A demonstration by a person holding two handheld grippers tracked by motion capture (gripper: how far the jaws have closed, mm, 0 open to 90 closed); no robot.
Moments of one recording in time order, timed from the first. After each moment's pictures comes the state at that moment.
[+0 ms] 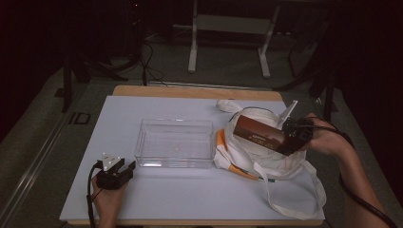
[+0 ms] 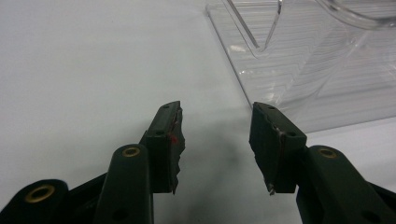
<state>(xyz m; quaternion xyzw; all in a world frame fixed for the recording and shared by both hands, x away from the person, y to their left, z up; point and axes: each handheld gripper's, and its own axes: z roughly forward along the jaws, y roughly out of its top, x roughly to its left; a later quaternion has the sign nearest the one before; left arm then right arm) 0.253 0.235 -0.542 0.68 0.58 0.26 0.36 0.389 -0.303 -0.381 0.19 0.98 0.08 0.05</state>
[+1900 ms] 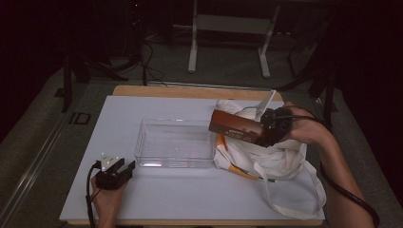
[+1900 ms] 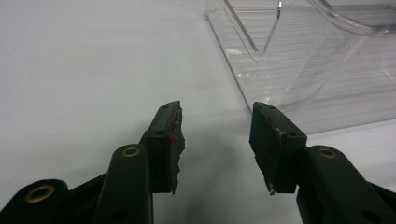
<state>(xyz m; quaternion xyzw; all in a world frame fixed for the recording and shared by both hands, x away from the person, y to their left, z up) 0.252 0.237 -0.542 0.67 0.58 0.25 0.38 0.391 -0.233 -0.350 0.11 0.99 0.12 0.06</state>
